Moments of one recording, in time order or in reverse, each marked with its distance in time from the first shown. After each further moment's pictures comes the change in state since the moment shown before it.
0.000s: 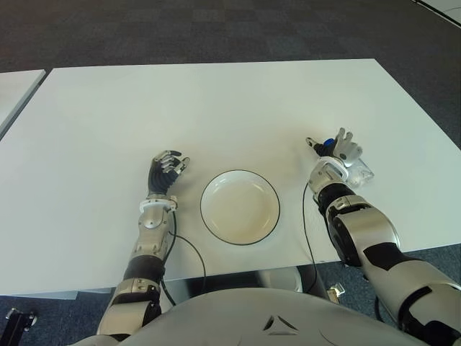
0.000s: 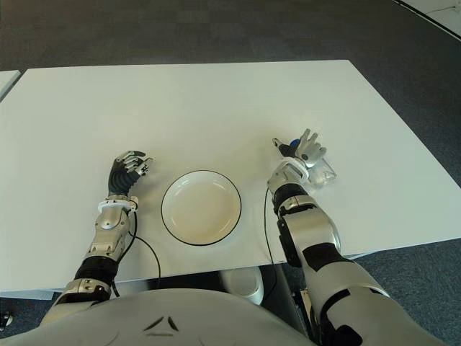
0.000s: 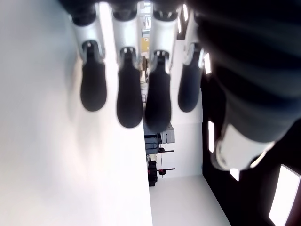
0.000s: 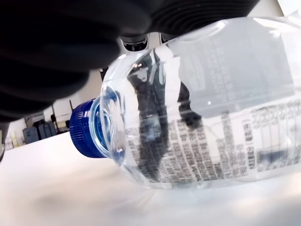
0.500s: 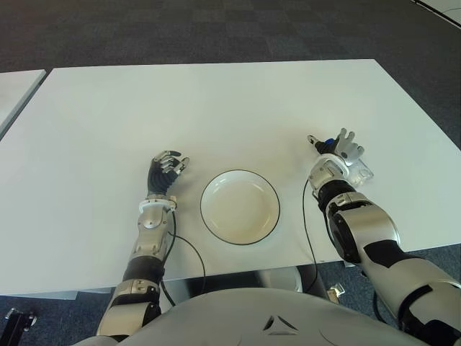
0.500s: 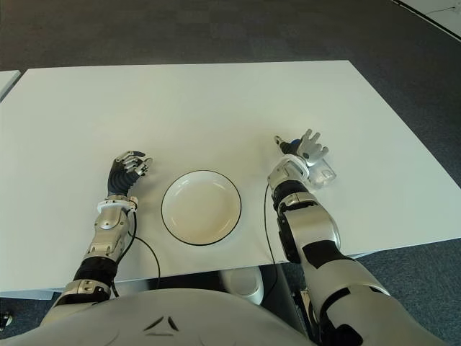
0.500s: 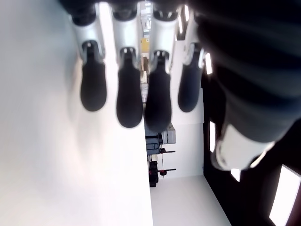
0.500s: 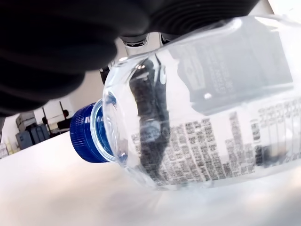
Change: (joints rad) left arm 0.004 0.001 0.002 -0.009 0.000 0.008 0.000; right arm -0.026 -0.001 -0.025 0.002 0.019 0.036 0.048
